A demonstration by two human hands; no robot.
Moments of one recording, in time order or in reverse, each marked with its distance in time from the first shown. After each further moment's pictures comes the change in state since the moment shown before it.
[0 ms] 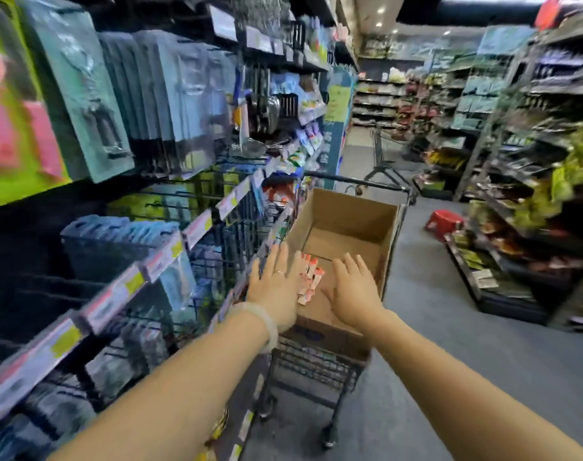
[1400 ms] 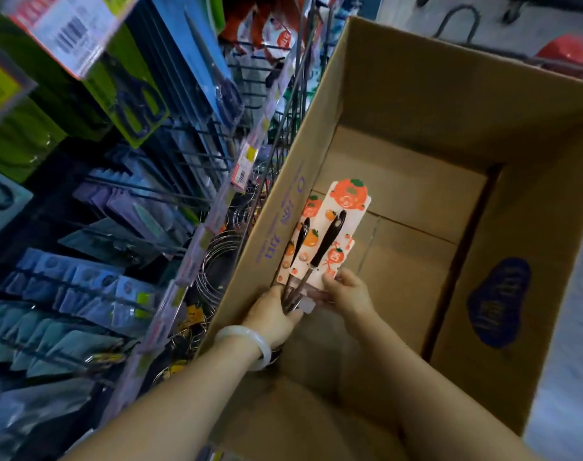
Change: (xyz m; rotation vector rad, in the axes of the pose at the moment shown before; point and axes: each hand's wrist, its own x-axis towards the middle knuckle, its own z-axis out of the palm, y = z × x) left_hand 0.376 -0.036 0.272 -0.781 -0.646 -0.537; right_hand 0.358 0.127 0.314 1.363 -0.452 0.805
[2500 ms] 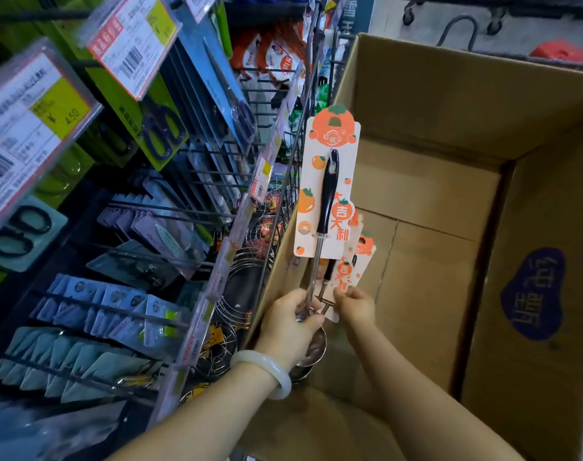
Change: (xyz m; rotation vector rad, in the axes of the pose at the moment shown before) left_hand -0.015 -0.022 -0.018 -0.357 0.113 0.285; right_hand 0.029 0.044 0.037 -0.046 0.347 0.057
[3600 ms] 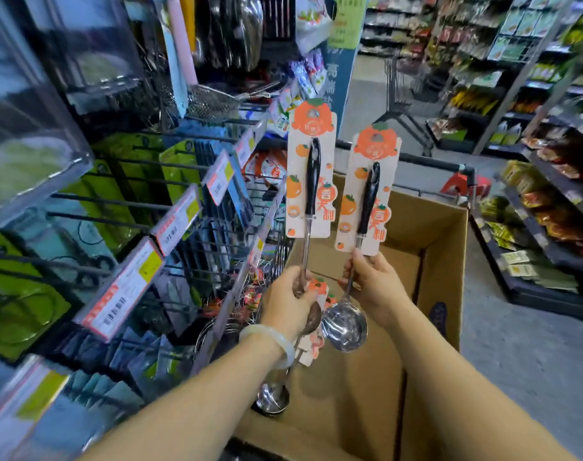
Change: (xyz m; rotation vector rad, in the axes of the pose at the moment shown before) left_hand -0.081 0.128 -0.036 -0.047 0.157 0.324; right_hand -0.188 -0.170 -0.108 0.386 -0.348 -0.501
